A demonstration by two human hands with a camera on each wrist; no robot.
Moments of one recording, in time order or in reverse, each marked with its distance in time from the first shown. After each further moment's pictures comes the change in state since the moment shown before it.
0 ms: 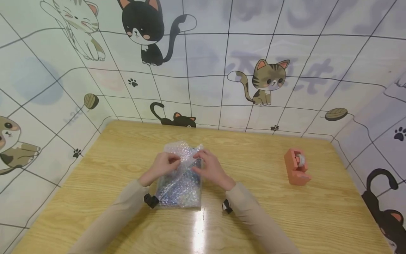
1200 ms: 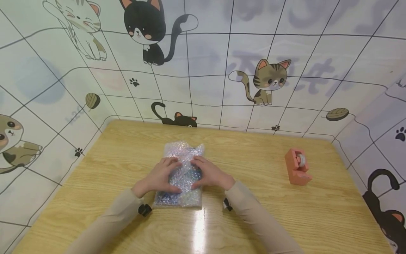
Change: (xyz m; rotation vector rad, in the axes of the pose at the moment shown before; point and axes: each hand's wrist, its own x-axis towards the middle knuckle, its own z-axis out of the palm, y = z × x) left_hand -0.035 -0.005 -0.004 0.348 -0.279 0.160; right_hand -0.003 -0.007 -0.006 -0.143 -0.436 0.058
